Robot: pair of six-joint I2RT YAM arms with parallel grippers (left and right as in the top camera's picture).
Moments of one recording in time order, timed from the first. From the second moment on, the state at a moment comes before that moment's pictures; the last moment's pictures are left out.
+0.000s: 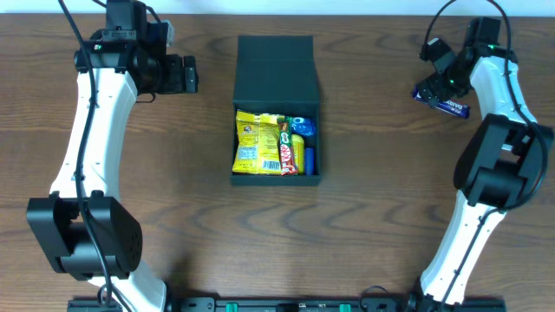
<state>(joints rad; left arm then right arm) 0.00 1.83 1.73 -1.00 0.18 -0.05 -0.25 2.39 1.98 -0.80 -0.10 -0.79</state>
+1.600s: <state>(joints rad) 0.00 1.83 1.73 -1.00 0.18 -0.07 -0.28 2.39 1.91 -0.84 -0.25 -0.74</state>
